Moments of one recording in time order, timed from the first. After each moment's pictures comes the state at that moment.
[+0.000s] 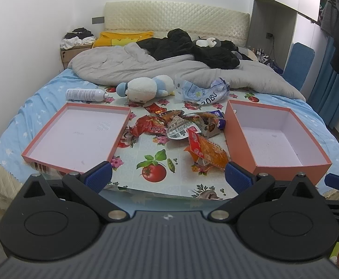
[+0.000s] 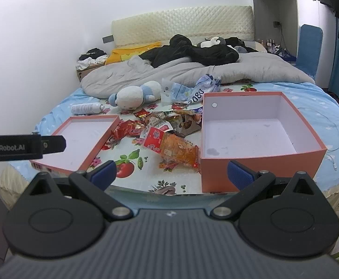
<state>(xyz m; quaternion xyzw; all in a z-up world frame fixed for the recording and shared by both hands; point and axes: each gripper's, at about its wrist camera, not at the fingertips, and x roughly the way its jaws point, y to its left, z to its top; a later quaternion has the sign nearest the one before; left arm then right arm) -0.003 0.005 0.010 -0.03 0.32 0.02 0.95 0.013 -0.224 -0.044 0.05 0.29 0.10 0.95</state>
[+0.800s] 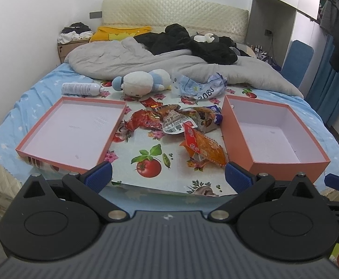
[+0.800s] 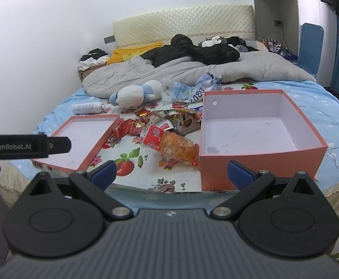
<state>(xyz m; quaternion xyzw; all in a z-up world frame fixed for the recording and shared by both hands) 0.007 -0.001 -0.010 -0.04 0.33 0.02 0.94 0.012 -0.228 -0.049 0.05 0.29 0.10 0.95</state>
